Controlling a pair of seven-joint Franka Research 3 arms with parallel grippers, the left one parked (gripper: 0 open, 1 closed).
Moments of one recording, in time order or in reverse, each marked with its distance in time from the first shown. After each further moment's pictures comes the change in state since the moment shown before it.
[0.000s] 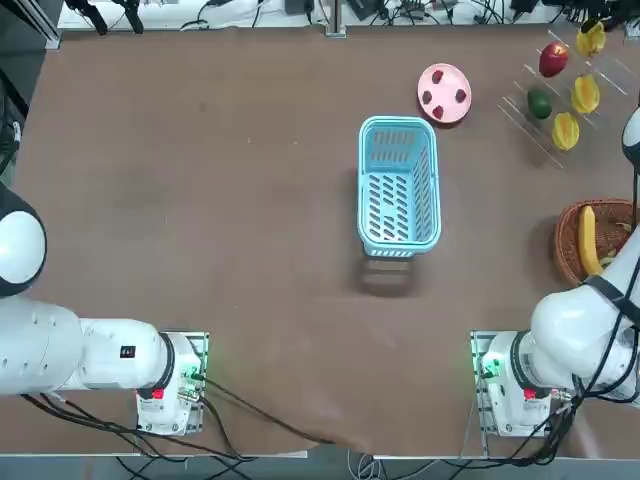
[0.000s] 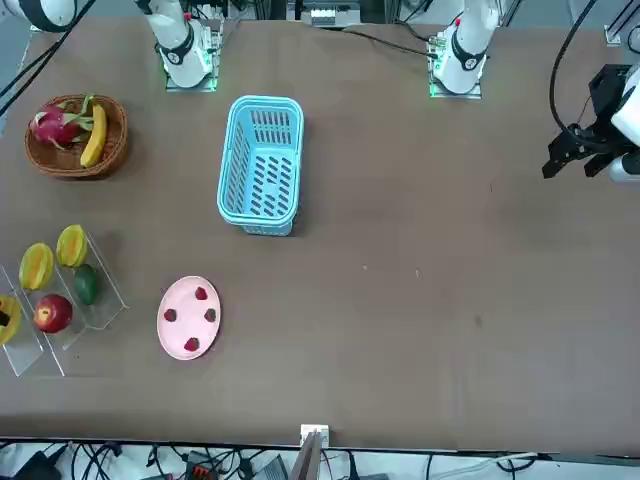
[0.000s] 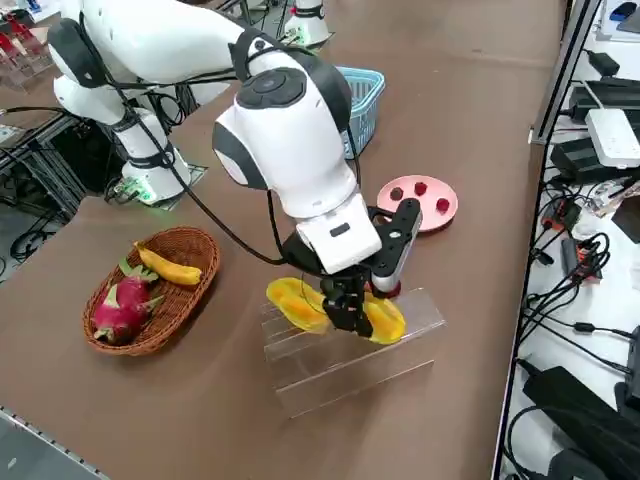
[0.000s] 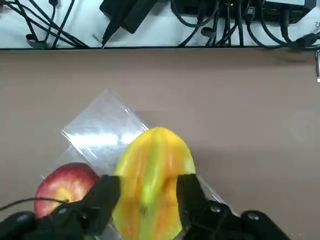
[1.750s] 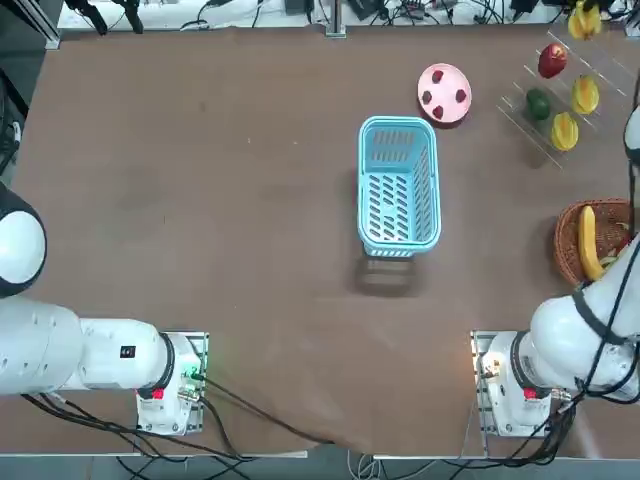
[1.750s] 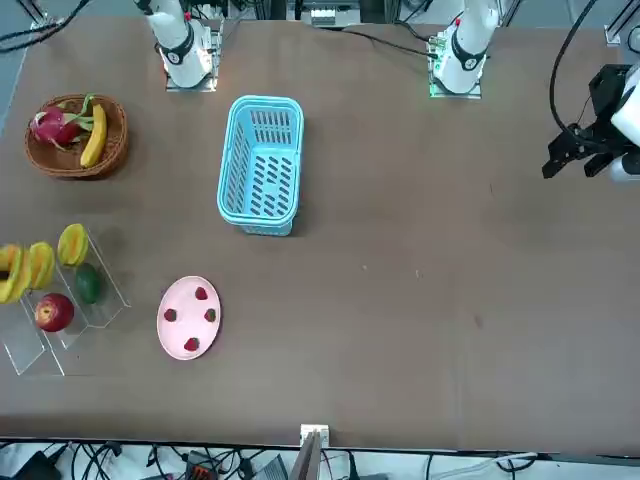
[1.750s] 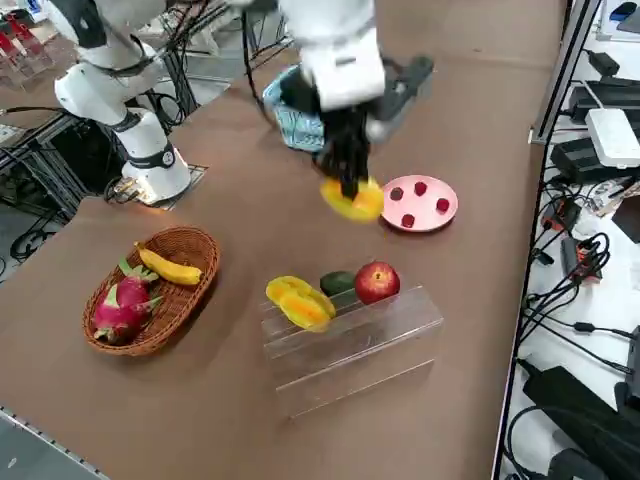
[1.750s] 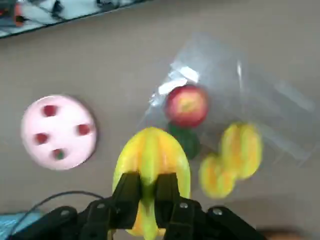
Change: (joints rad) arm 0.175 -0.219 0.015 0.112 -0.021 -0.631 0.455
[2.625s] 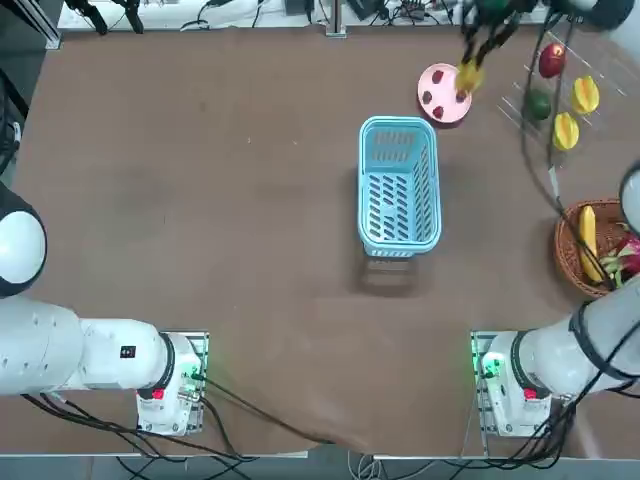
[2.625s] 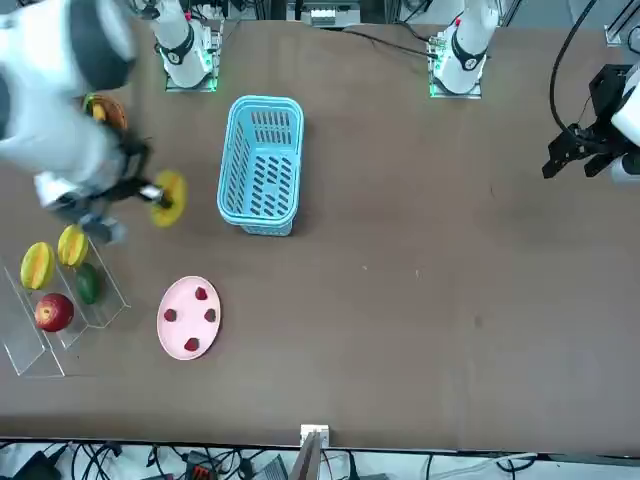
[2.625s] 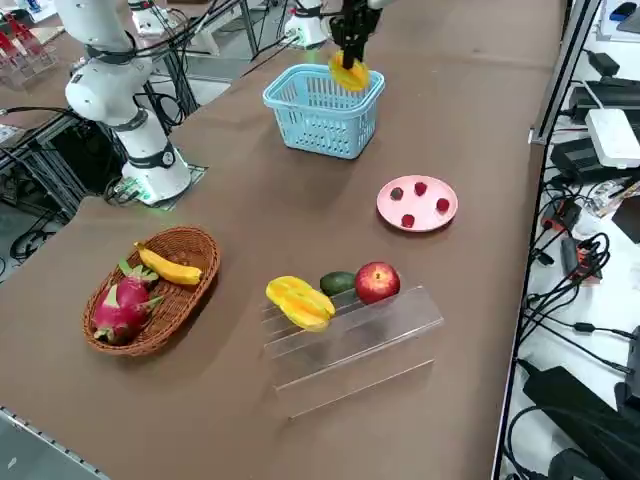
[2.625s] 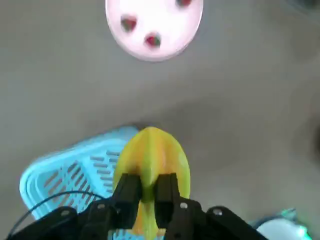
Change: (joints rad) arm 0.546 -0.426 0.014 -0.707 0.015 0.179 0.704
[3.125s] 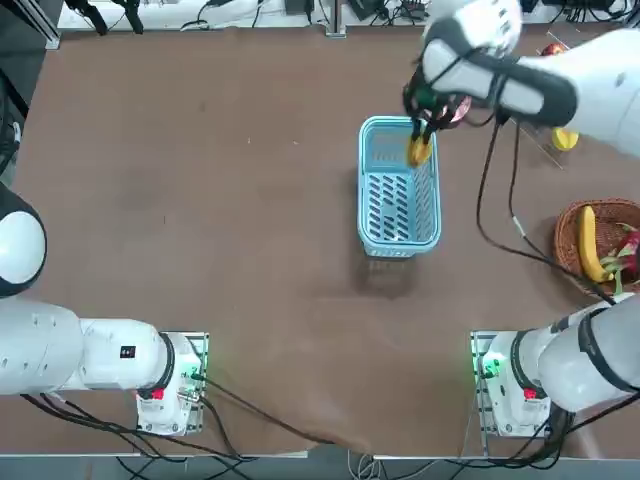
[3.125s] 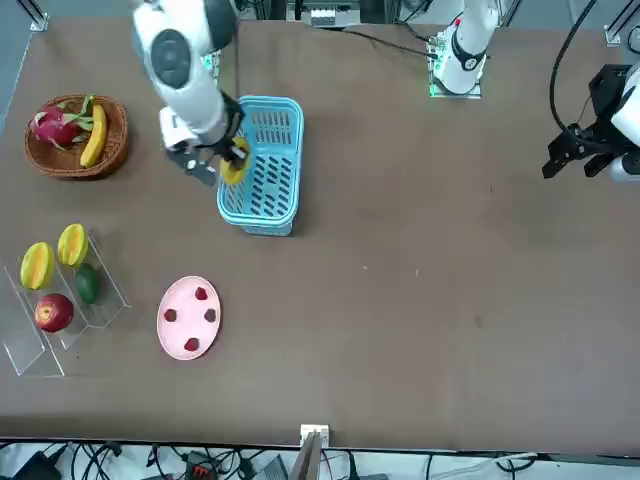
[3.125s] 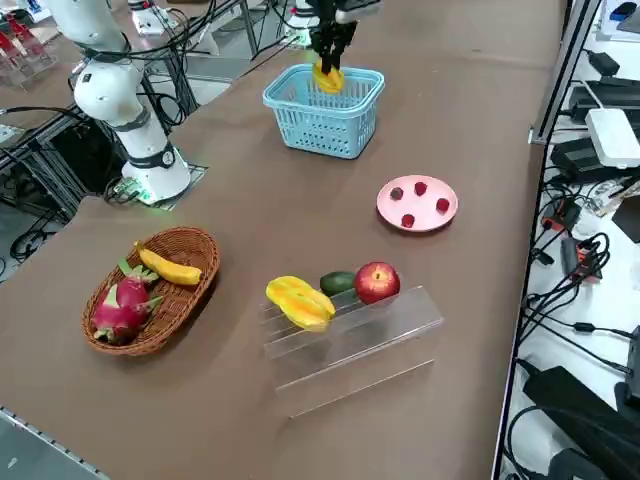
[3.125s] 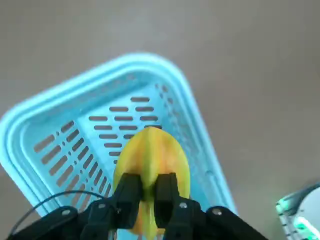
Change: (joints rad) arm 0.240 -0.074 0.001 -0.303 0.000 0.236 0.311
